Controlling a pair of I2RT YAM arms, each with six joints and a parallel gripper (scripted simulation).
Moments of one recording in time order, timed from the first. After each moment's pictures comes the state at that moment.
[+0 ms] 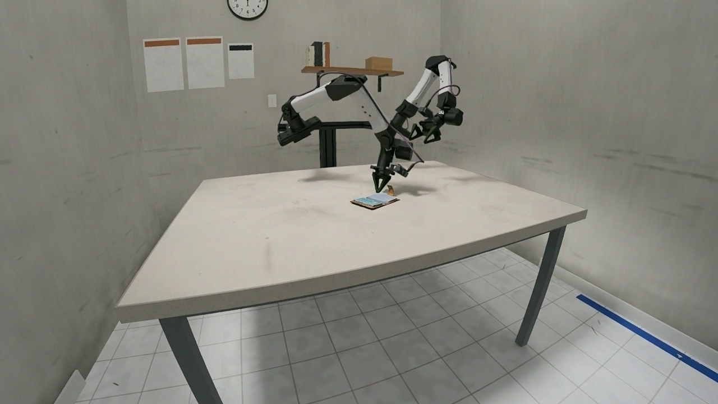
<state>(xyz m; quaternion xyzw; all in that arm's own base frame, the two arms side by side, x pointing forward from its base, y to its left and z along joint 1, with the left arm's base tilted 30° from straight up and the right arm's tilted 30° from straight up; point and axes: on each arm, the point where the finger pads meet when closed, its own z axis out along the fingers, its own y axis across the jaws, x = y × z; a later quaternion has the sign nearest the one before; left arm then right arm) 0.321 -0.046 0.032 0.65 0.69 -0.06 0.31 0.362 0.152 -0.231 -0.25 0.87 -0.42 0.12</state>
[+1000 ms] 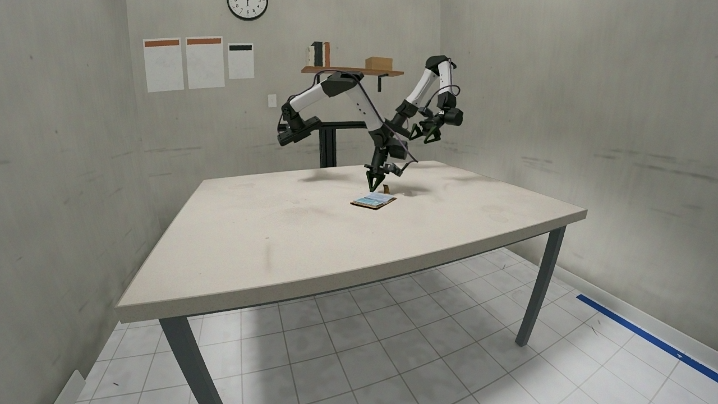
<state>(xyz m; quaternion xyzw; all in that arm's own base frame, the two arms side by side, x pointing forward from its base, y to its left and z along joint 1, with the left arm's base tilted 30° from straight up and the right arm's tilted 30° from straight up) 0.321 -0.046 0.032 0.65 0.69 -0.06 0.31 0.354 0.131 -0.217 -0.24 0.87 -0.42 0.11</state>
